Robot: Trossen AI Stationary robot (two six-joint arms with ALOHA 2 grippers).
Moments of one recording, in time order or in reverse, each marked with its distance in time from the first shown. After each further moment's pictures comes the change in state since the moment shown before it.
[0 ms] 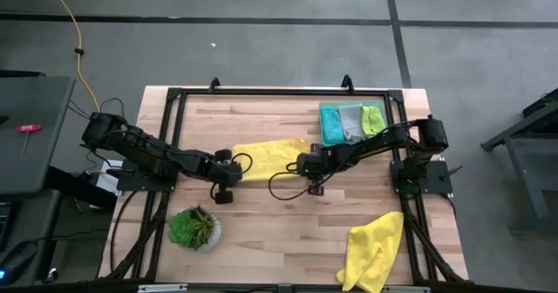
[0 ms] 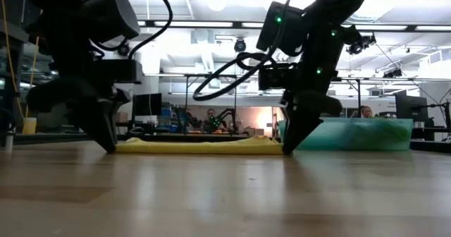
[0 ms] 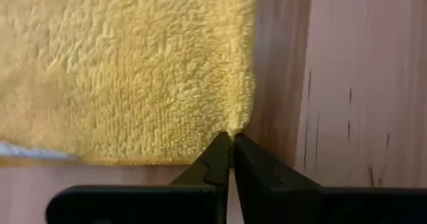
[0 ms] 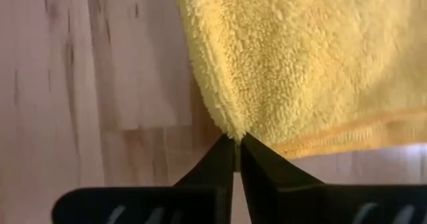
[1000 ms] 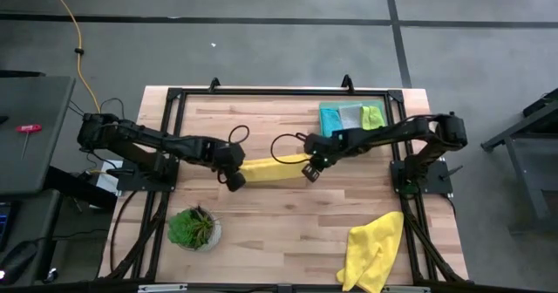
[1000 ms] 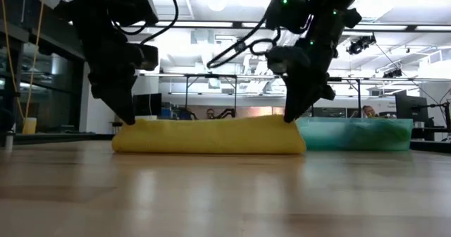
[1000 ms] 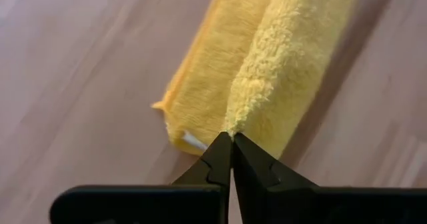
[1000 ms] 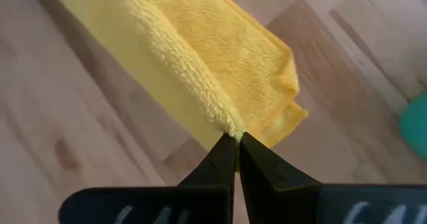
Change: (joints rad) left arm 0.144 -0.076 0.149 -0.189 0.056 -0.345; right arm -0.108 -0.177 -0.001 -0.099 -0.124 0.551
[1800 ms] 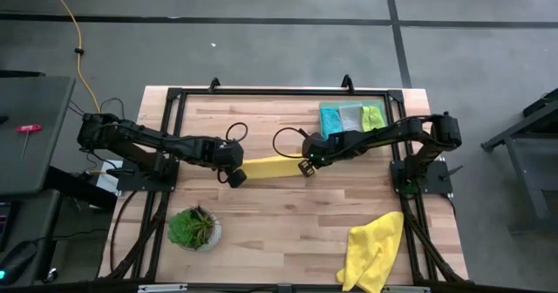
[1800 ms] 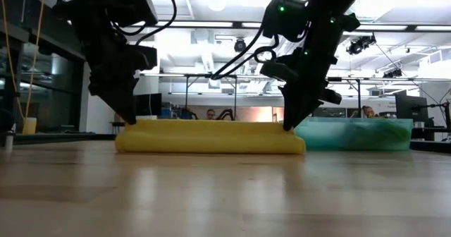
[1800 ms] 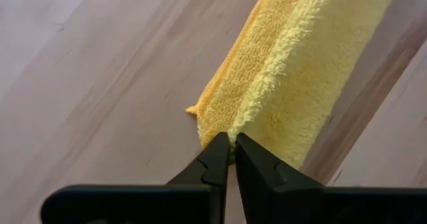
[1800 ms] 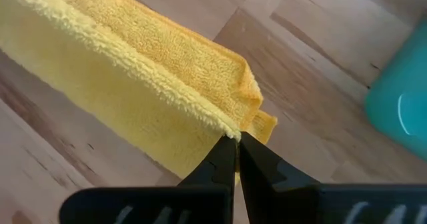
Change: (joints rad) left arm 0.002 0.000 0.001 -0.022 -0.112 -0.057; right arm 0.007 0.047 0.001 0.007 0.144 0.196
